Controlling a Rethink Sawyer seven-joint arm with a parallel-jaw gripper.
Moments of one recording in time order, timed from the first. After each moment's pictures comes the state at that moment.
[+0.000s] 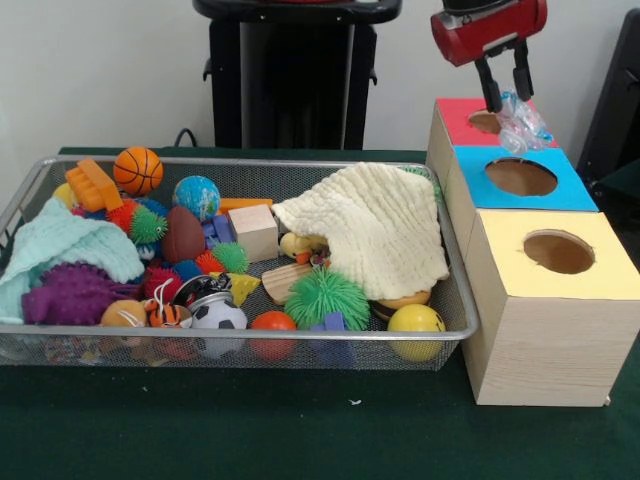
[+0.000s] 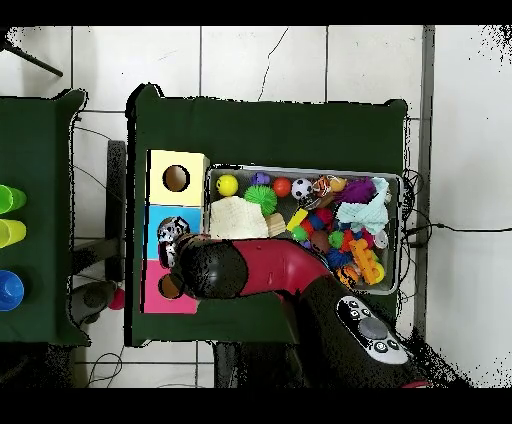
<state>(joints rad) -0.56 -0.86 0.65 2.11 -0.03 0.43 1.57</state>
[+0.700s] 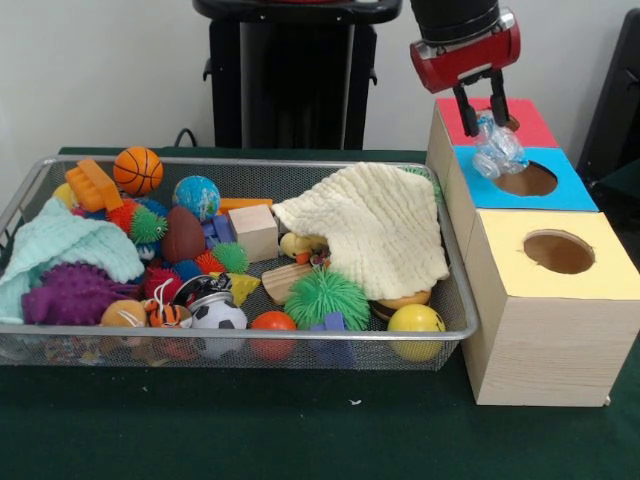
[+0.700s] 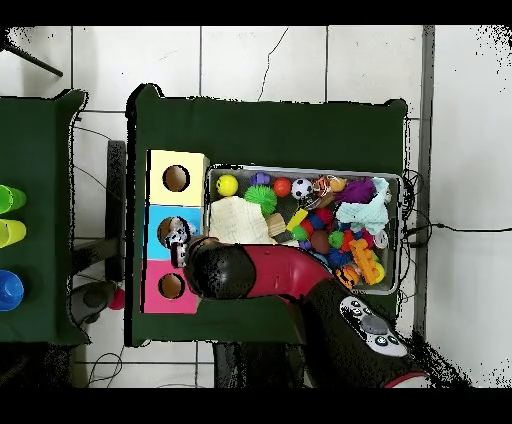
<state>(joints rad) -0.55 -0.81 0.58 2.11 -0.03 0.37 1.57</state>
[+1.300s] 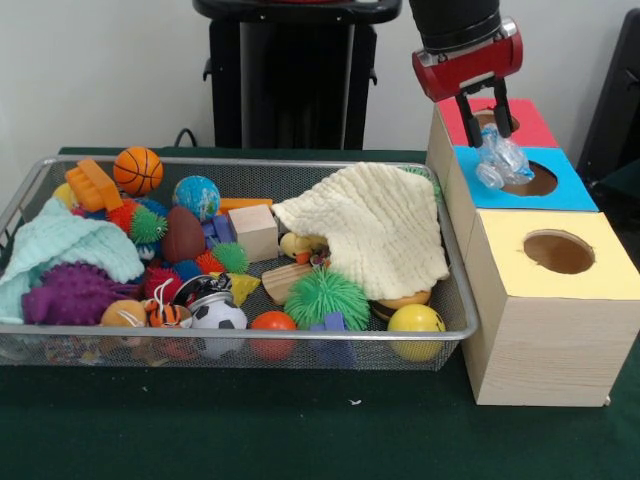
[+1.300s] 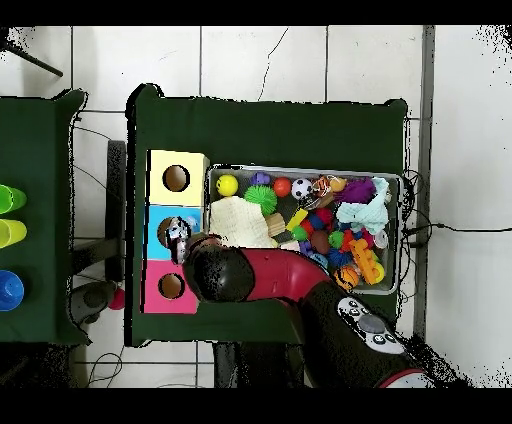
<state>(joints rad) -0.55 -0.79 0.58 2.13 -0.03 0.26 1.57</state>
